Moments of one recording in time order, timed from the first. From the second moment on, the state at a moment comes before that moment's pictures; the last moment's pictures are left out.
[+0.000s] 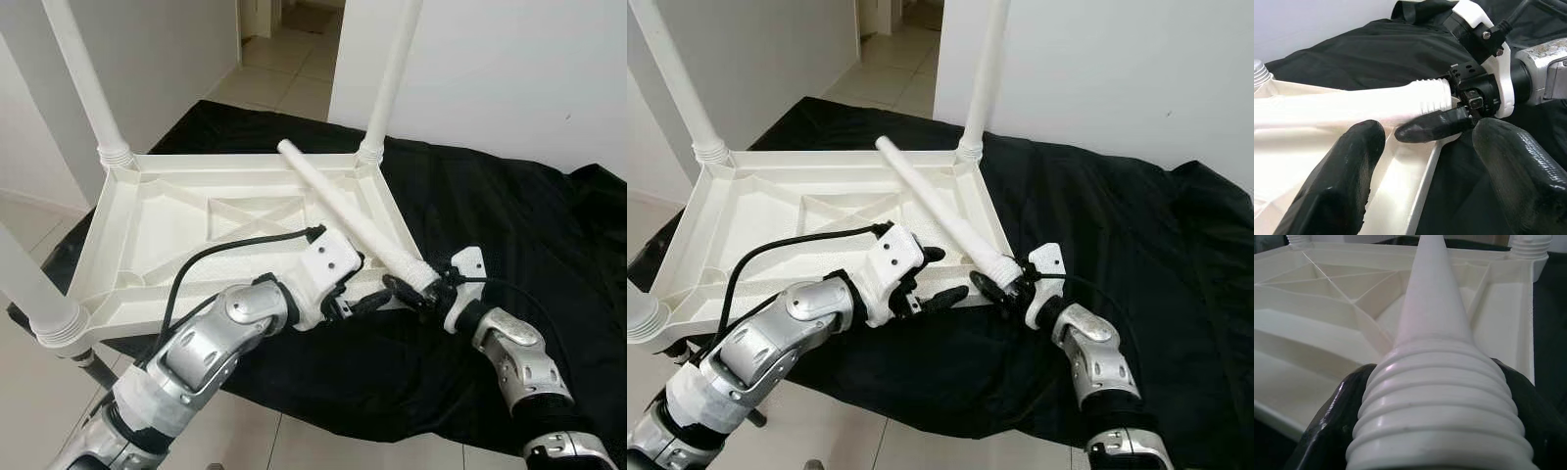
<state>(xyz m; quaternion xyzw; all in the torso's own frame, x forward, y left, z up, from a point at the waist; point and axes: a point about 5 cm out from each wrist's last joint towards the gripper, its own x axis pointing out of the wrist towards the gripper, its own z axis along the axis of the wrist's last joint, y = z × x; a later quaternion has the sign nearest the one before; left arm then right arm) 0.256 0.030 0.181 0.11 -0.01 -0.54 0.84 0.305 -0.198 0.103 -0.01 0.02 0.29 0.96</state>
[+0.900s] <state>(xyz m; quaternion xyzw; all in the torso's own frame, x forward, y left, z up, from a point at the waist) 0.322 0.056 0.199 0.12 -0.01 -0.43 0.89 0.323 -0.152 0.126 -0.03 -0.07 0.24 0.97</state>
